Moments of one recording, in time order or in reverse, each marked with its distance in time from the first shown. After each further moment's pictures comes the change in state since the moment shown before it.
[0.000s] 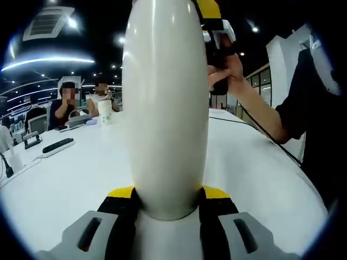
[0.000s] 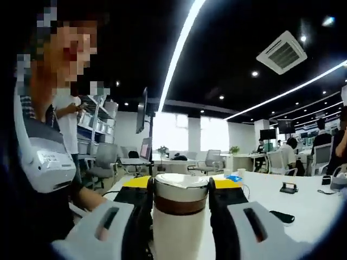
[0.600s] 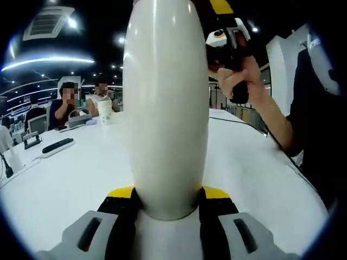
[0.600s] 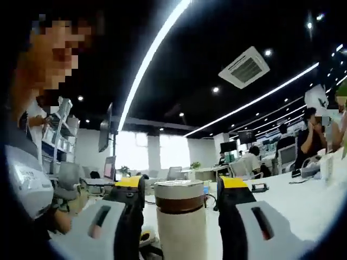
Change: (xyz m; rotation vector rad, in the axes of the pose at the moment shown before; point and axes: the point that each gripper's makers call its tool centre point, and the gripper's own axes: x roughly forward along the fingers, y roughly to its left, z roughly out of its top) left arm 0.000 0.000 0.000 0.001 -0.001 -0.001; right arm -0.026 0.006 0.019 -0.046 -0.210 -0.565
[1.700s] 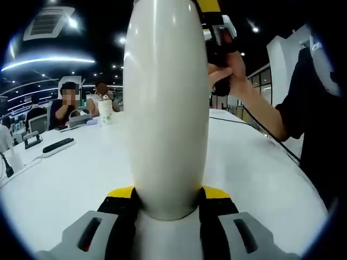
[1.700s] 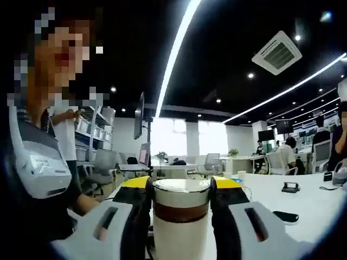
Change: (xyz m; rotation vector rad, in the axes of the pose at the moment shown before) left arm 0.000 -0.001 0.000 -0.003 0.001 0.005; right arm 0.026 0.012 -0.022 0.105 0.175 0.565
